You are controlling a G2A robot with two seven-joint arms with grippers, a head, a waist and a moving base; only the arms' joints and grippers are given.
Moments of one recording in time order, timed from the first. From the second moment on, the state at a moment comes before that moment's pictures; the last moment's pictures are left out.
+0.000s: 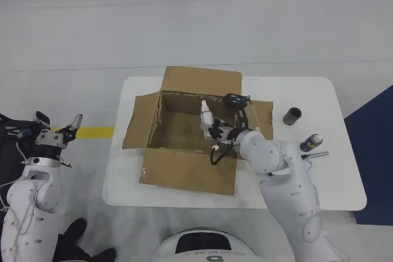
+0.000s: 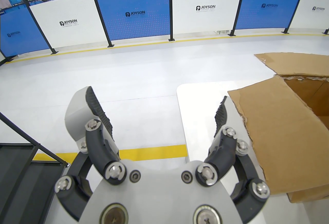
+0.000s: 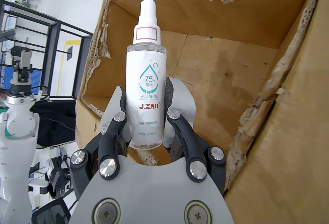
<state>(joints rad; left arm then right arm) 1.68 -1.19 -1.91 -1.62 1.19 -0.34 0.17 -1.35 -1.42 1.20 -1.88 -0.89 0.29 0.95</state>
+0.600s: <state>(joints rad) 1.68 -1.19 -1.91 -1.62 1.19 -0.34 0.17 -1.48 -1.40 1.22 -2.05 -0.92 0.28 0.90</state>
